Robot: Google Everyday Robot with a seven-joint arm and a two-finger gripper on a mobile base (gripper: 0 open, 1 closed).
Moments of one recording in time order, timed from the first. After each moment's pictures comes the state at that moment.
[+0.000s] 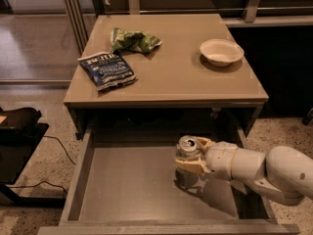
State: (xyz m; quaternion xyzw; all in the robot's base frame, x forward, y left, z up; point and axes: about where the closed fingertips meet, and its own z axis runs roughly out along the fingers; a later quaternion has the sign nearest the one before) arm 0.484 -0.094 0.695 -0.41 0.71 0.26 0.51
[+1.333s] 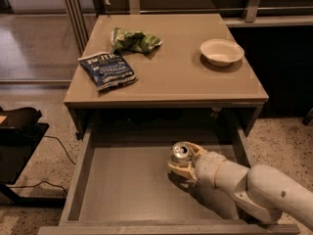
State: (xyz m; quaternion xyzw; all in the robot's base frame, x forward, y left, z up) arm 0.500 -0.080 0.651 -0.40 0.71 0.18 0.54
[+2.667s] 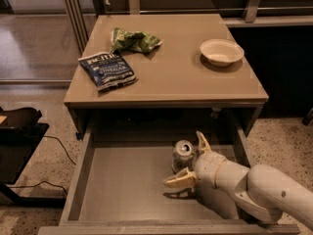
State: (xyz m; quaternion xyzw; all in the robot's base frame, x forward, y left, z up) arm 0.500 -0.080 0.651 -0.40 0.71 0.18 0.54
